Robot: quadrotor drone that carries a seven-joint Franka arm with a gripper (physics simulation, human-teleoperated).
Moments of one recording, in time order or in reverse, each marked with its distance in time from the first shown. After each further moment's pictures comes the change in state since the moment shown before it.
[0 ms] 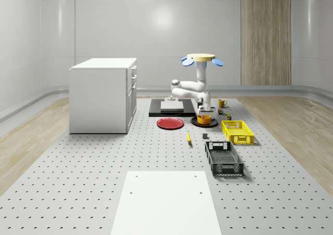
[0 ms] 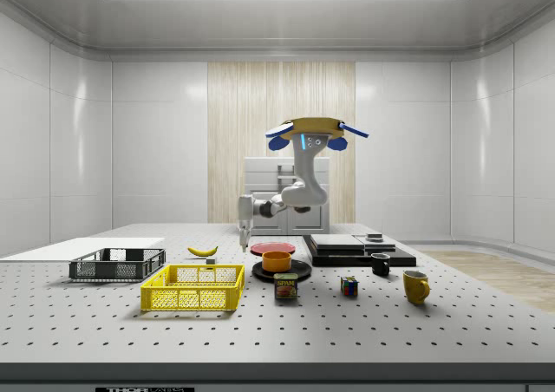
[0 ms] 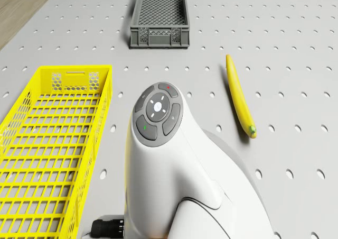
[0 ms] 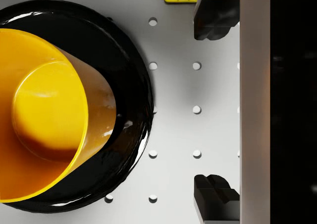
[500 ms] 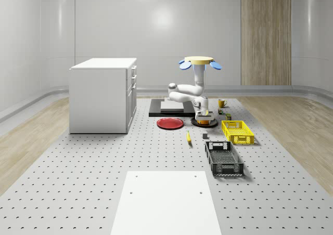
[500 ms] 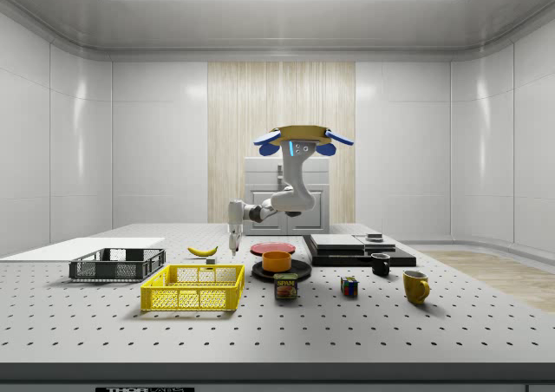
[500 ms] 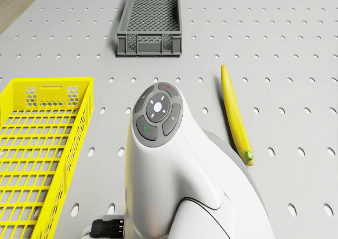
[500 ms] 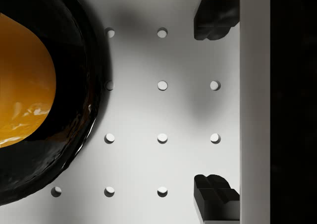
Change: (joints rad) arm 0.000 -0.001 0.000 0.000 0.001 0.001 0.000
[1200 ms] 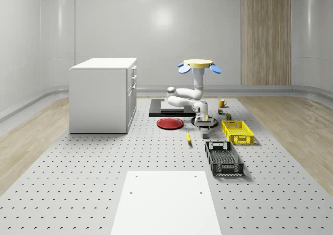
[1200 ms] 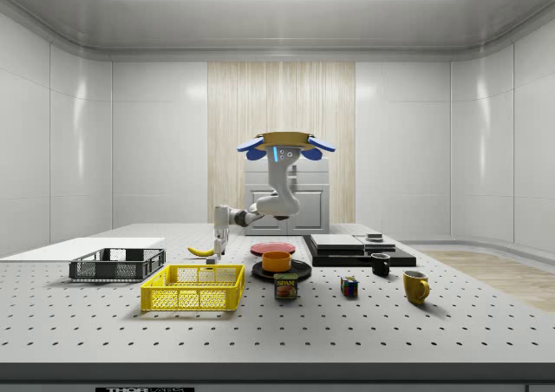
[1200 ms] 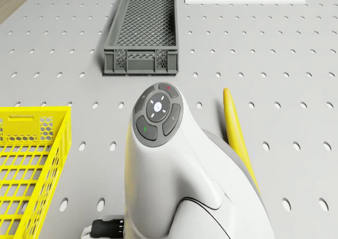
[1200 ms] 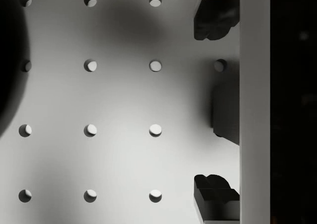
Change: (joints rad) arm 0.000 -0.002 0.000 0.000 0.001 0.001 0.000
